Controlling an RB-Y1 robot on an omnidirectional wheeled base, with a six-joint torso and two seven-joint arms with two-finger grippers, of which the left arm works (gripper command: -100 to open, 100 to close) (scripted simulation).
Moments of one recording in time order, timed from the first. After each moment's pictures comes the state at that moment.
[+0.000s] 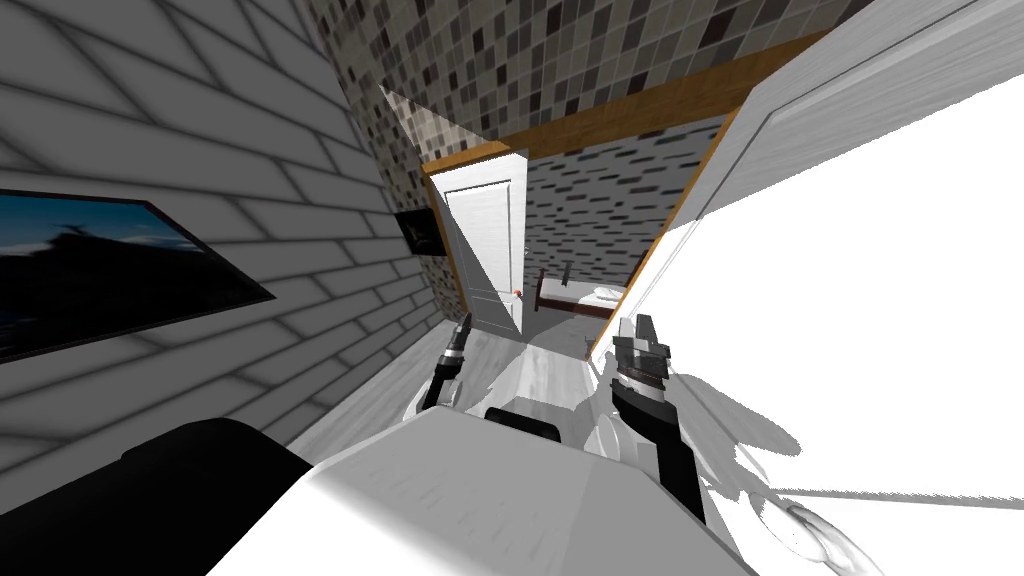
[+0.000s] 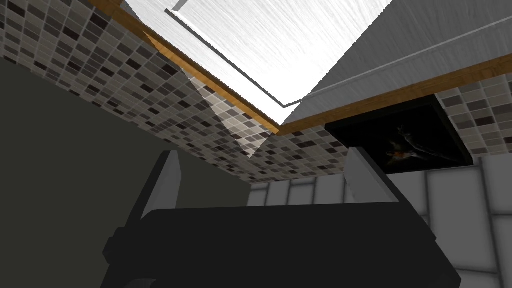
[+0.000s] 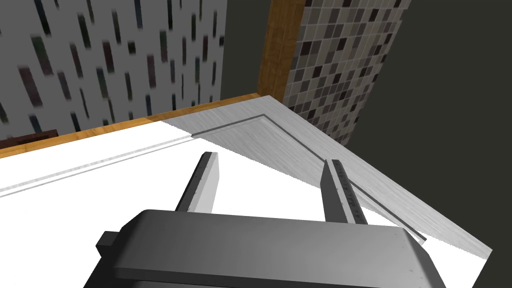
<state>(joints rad) 0.34 0.08 0.05 -1.74 -0.02 -0.70 -0.56</state>
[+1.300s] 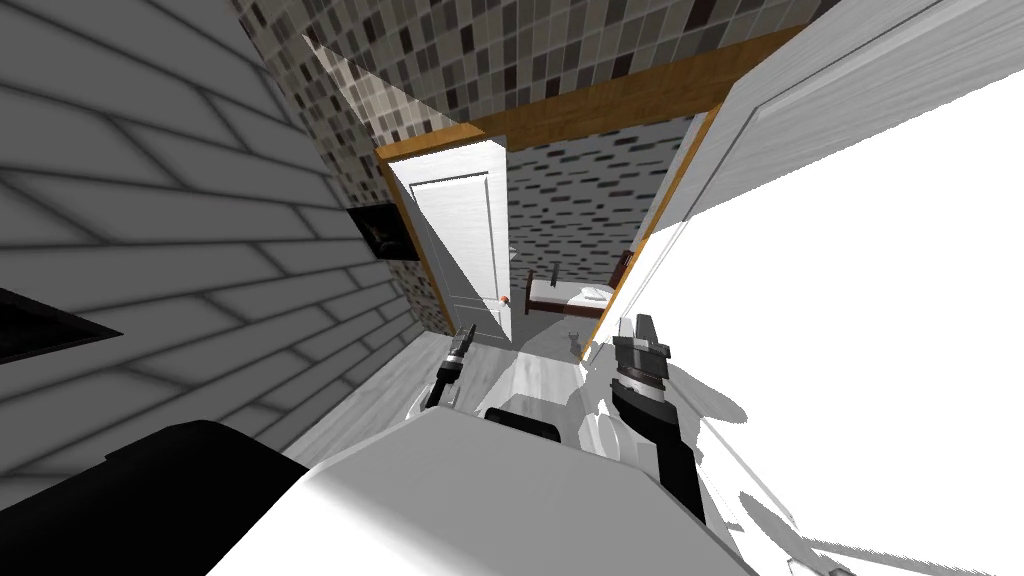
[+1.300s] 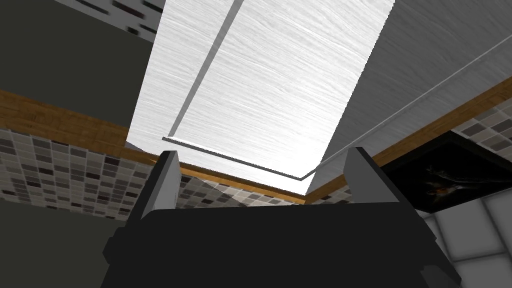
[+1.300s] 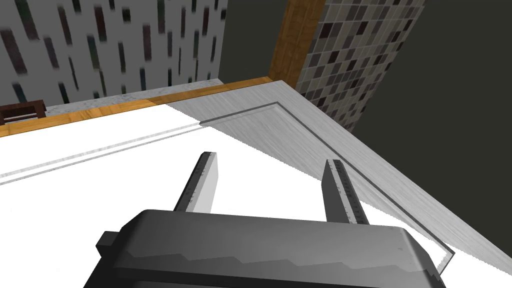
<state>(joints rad) 0.25 0.10 0.12 -1.42 -0.09 -0.73 -0.83</state>
